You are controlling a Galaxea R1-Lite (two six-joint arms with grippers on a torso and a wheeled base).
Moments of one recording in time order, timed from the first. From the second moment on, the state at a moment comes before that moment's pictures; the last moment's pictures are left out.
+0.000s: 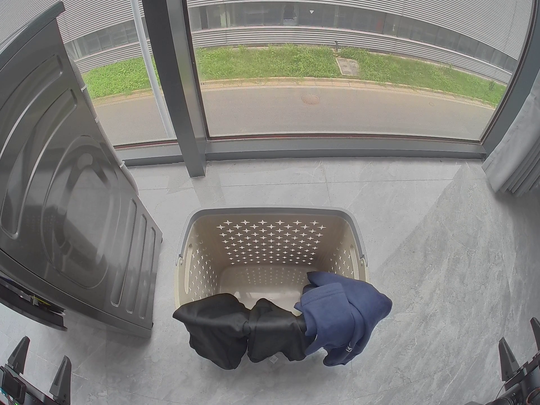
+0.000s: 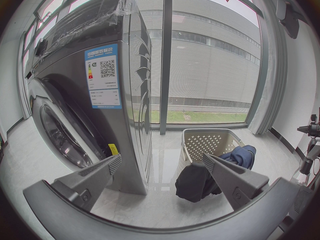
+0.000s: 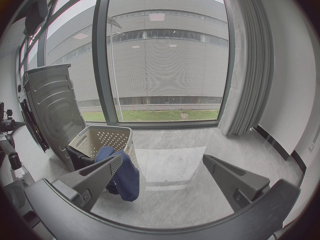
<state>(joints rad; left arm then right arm) 0.00 0.02 -0.02 0.00 0.01 -0.04 -0.01 0.02 -0.02 0.00 0.01 0.00</state>
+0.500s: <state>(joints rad) 0.00 0.02 -0.02 0.00 0.01 -0.04 -0.01 0.02 -0.02 0.00 0.01 0.00</state>
